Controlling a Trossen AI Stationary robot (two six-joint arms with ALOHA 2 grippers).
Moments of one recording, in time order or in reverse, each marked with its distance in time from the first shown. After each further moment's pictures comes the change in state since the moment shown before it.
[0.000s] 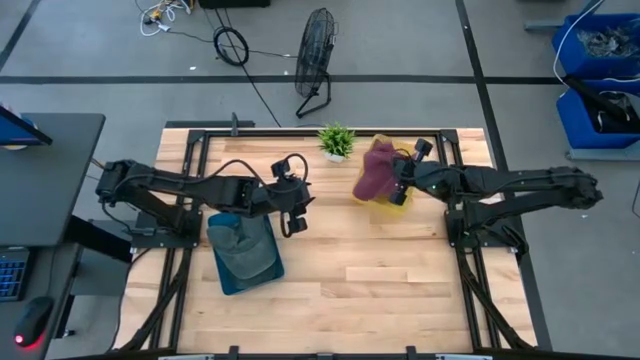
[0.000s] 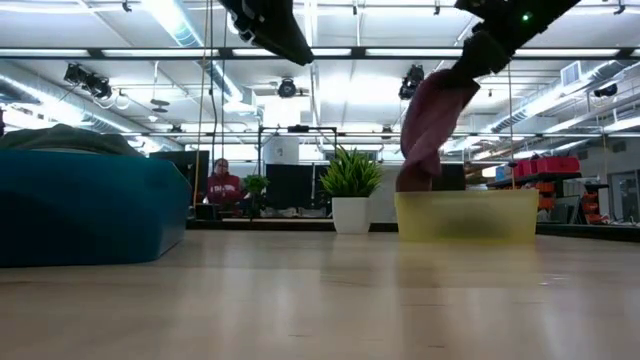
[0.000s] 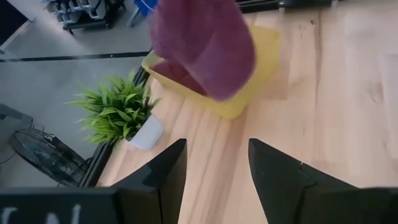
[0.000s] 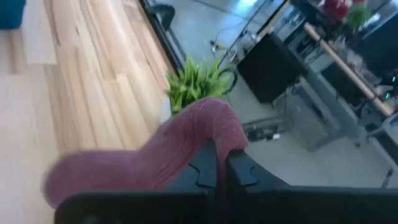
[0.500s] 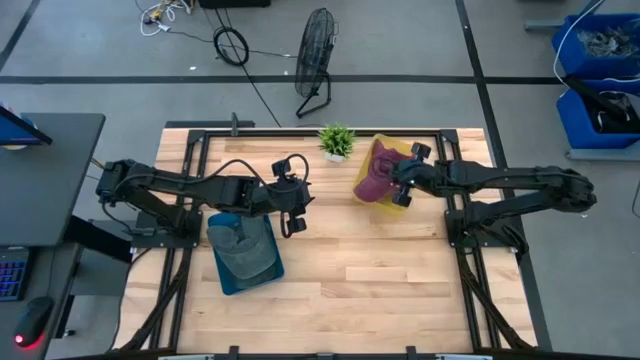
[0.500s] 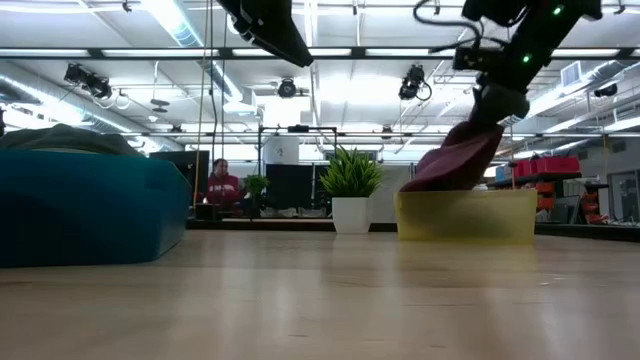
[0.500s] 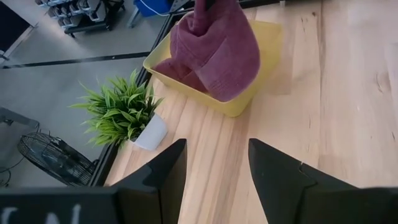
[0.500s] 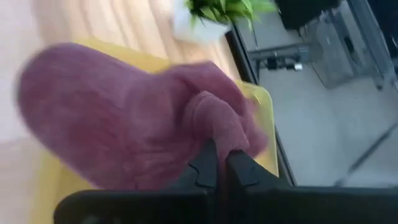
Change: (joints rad) left arm 0.006 0.000 0.000 -0.006 0.000 0.044; right arm -0.139 0.109 -0.001 -0.279 -0.119 0.080
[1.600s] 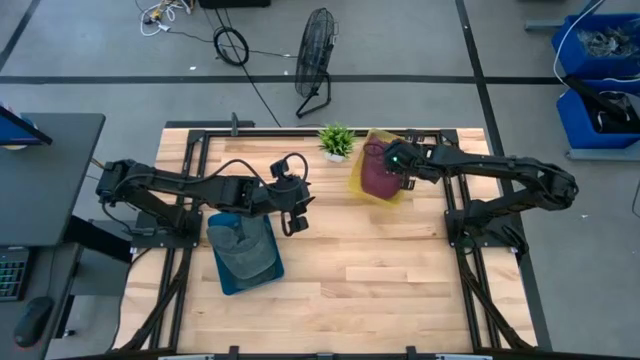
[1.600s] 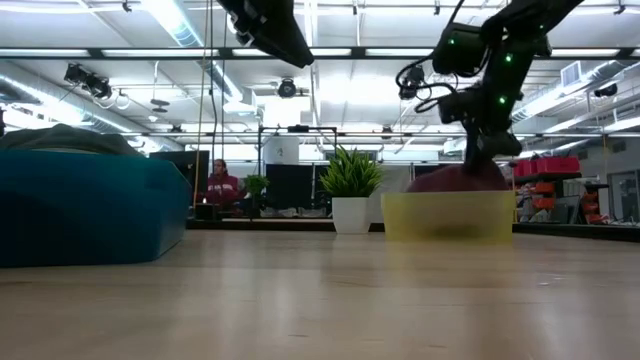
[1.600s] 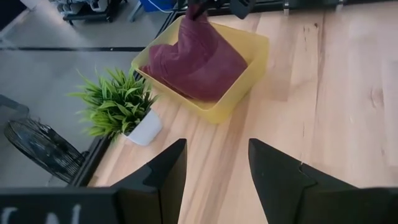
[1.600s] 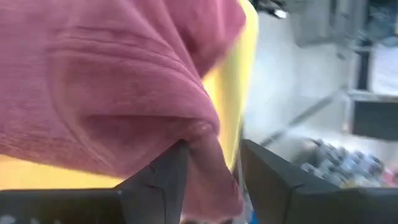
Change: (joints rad) left arm 0.004 0.000 0.000 0.001 0.000 -0.092; right arm -0.251 0.217 0.043 -0.002 0.072 -0.326
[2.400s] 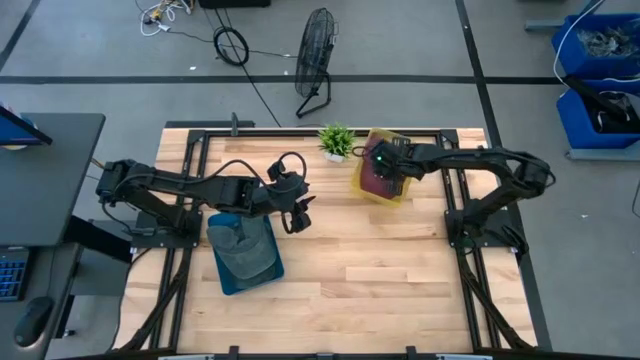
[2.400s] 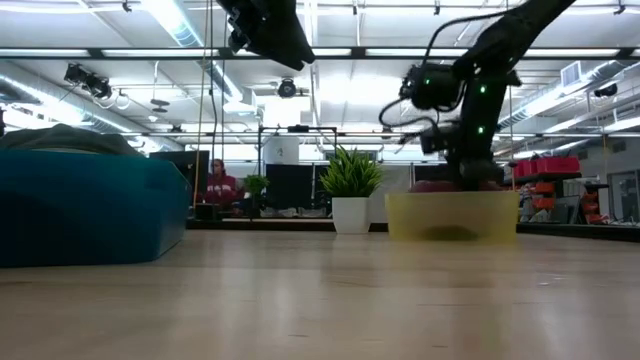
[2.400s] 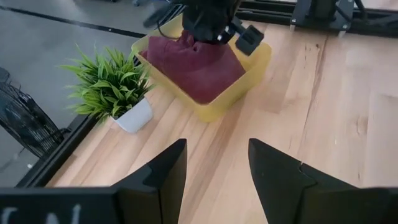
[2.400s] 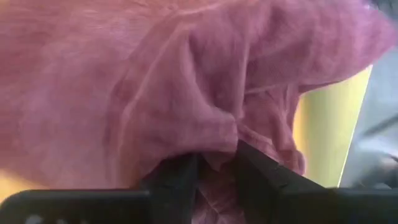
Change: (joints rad) left arm -0.002 0.000 0.000 -0.007 0.000 -0.193; right arm -0.055 0.220 0.028 0.094 -0.243 0.041
